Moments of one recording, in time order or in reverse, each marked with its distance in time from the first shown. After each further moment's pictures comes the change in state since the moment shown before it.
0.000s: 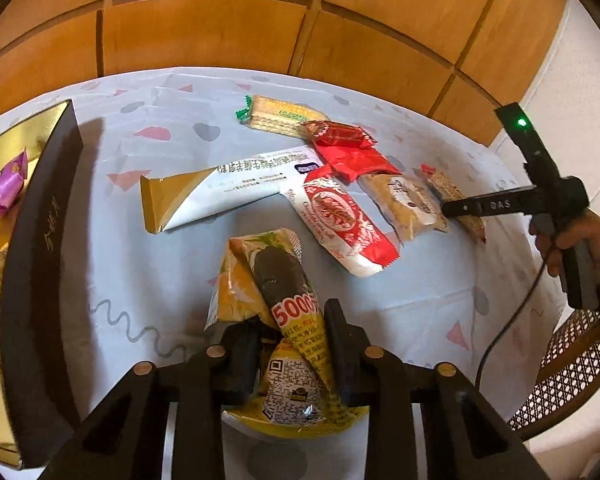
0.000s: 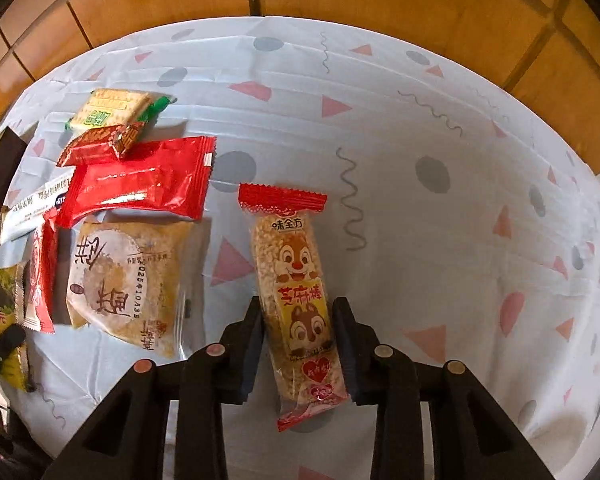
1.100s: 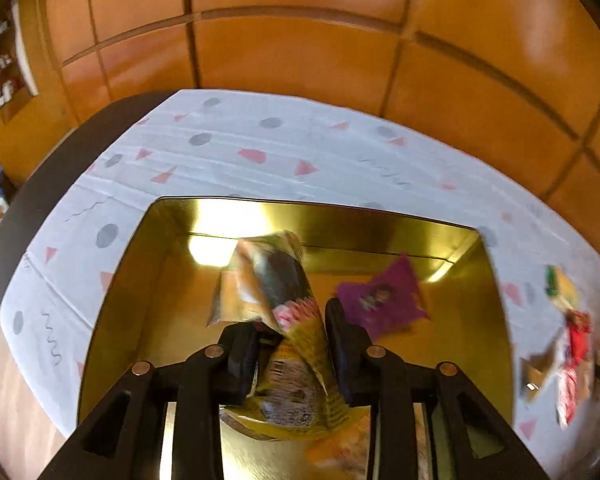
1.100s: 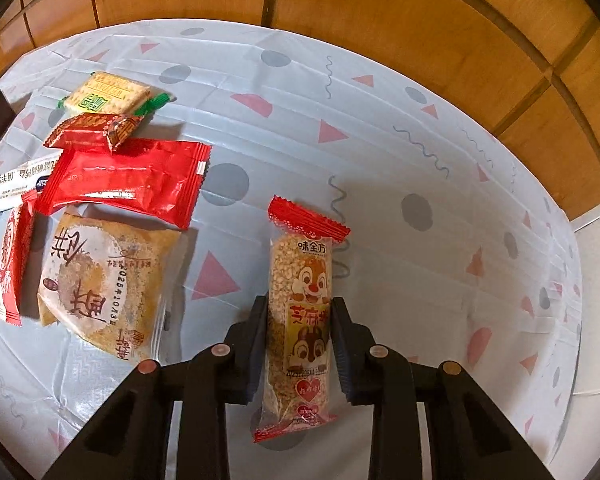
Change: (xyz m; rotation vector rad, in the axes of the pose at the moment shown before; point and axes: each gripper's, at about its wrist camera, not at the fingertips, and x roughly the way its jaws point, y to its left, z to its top) left arm -0.082 0.260 0.077 -0.390 -0.037 0.506; right arm 0.000 0.030 0.022 -0.107 -0.065 -0.145
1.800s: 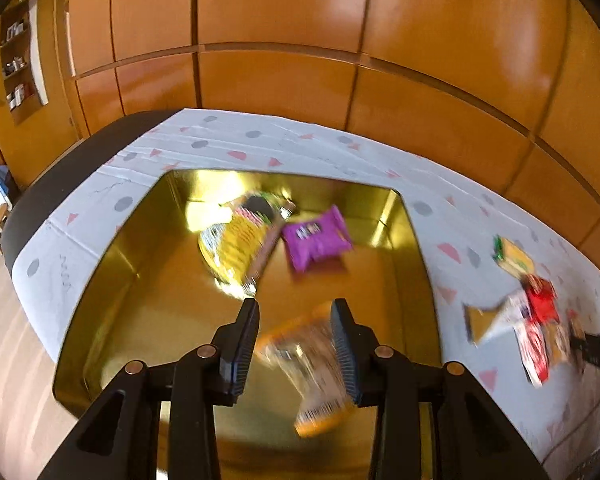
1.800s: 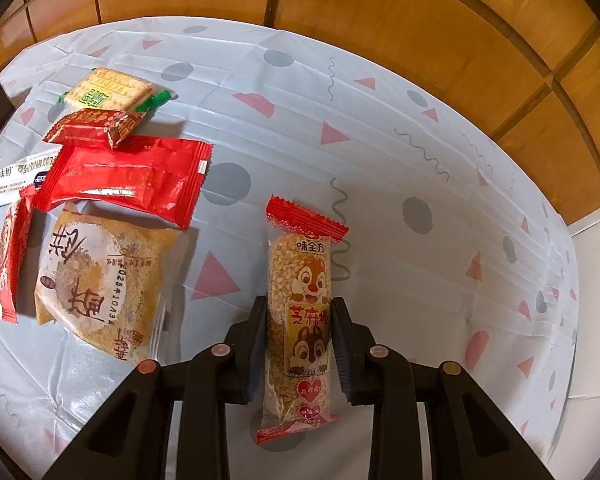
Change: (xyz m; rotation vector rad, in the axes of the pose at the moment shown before) left arm -0.081 -0.032 -0.090 0.000 -0.127 -0.048; right arm 0.006 0.002 -0.003 -0.017 -0.006 -0.018
